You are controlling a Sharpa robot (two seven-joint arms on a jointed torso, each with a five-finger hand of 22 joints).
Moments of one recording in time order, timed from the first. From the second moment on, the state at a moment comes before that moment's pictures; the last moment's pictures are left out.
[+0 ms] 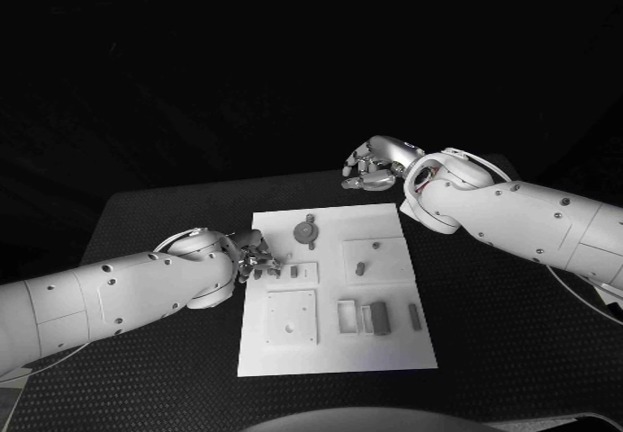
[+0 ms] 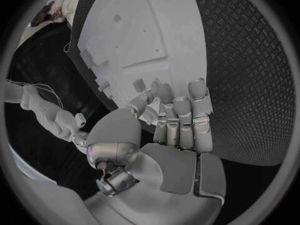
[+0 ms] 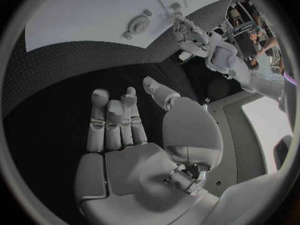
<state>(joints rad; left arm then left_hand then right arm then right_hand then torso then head) 1.23 -0.63 -0.24 1.37 -1.16 -0.16 -0.45 0.87 0.07 0.47 -0.15 0.34 1.08 0.01 0.40 0.69 1.25 -0.07 0.86 0.62 1.11 -0.16 1.39 0.59 0.01 1.28 -0.26 0.55 1.31 1.22 -0.71 0.06 1.32 -1.37 -0.32 -0.10 1.01 -0.19 0.66 -0.17 0.07 0.99 0.11 0.21 0.64 1.06 0.00 0.99 1.07 1.15 -0.10 1.39 0.90 0.25 1.10 -0.01 0.93 1.31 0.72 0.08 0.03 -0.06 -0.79</state>
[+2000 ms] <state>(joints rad) 1.22 -0.63 -0.24 1.37 -1.18 -0.16 -0.46 0.87 0.07 0.47 -0.15 0.33 1.08 0.02 0.40 0.69 1.25 -0.07 0.86 0.62 1.12 -0.16 1.39 0.59 0.01 1.28 -0.26 0.55 1.31 1.22 -0.71 0.06 1.32 -1.37 -0.32 -0.10 1.01 -0.19 0.66 -0.17 0.07 0.99 0.11 0.21 0.64 1.06 0.00 0.99 1.07 1.15 -0.10 1.39 0.90 0.25 1.10 -0.01 0.93 1.31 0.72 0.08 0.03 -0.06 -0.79</state>
